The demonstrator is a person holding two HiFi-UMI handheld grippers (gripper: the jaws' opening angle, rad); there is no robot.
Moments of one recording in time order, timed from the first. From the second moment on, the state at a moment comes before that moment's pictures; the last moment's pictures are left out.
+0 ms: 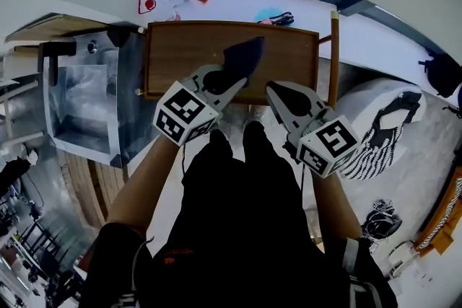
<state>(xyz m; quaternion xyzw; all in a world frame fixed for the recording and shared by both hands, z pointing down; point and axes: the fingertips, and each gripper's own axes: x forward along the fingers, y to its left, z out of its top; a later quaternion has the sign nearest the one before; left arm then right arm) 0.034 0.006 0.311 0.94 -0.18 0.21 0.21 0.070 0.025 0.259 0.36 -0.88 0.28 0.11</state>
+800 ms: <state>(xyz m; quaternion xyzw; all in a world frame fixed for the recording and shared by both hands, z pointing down) -0.097 0.016 0.214 0.94 -0.25 0.16 0.16 -0.021 0.018 0.162 0.34 -0.92 0.17 0.11</state>
